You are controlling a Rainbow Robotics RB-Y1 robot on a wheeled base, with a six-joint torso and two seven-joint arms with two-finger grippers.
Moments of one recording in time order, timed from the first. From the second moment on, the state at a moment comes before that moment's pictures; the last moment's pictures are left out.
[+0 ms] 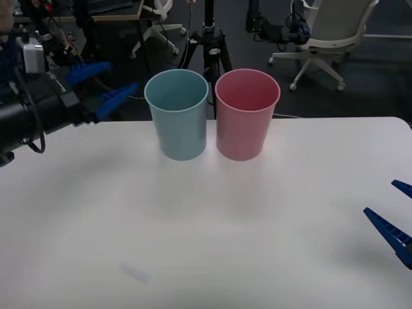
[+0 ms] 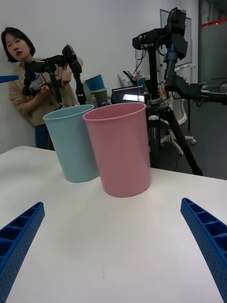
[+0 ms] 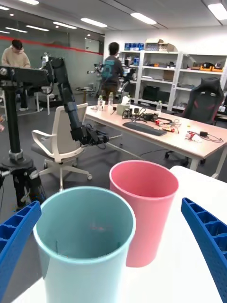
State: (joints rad) right arm 0.35 -0.40 -0.52 -1.66 0.96 -1.22 0.00; left arm -0.30 0.90 -0.11 -1.66 -0.84 -0.65 0.30
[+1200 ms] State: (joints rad) right arm 0.35 -0.40 -0.52 -1.66 0.96 -1.22 0.00; left arm 0.20 0.48 0.41 -1.76 -1.23 -1.05 0.31
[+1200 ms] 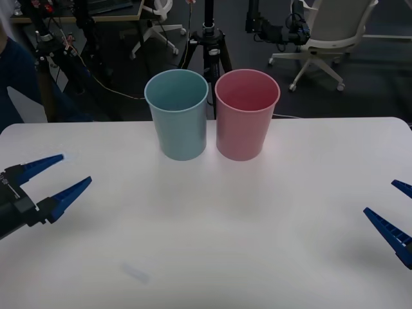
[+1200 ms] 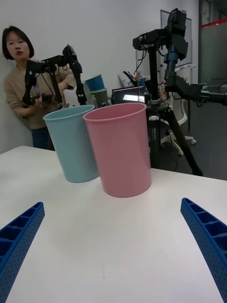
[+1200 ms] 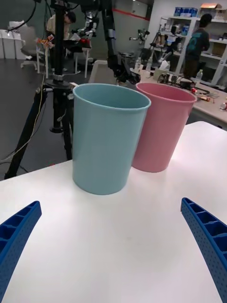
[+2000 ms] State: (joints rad) right arm 0.35 -0.40 -0.52 -1.66 0.96 -1.22 0.00; left arm 0.39 0.48 0.50 -1.84 -1.23 -1.12 0.29
